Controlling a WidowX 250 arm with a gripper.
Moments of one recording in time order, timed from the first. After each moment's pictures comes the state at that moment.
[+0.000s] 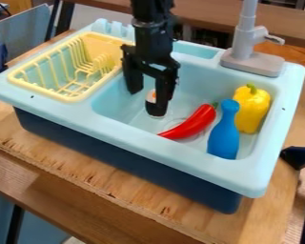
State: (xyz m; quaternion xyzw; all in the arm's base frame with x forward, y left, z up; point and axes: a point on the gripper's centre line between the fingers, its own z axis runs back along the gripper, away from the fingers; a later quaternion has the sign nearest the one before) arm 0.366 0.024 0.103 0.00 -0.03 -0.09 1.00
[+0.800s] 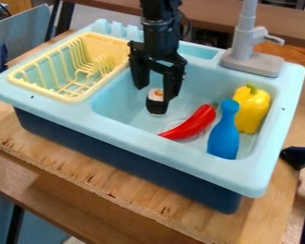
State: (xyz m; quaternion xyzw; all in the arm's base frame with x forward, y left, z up) arm 0.381 0.027 0.094 -0.01 -0.03 -0.07 1.00
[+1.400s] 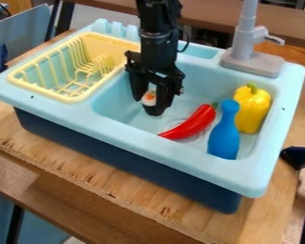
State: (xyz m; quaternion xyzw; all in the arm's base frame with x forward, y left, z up) arm 0.360 0.018 0.090 0.00 -0.02 -0.07 1.00
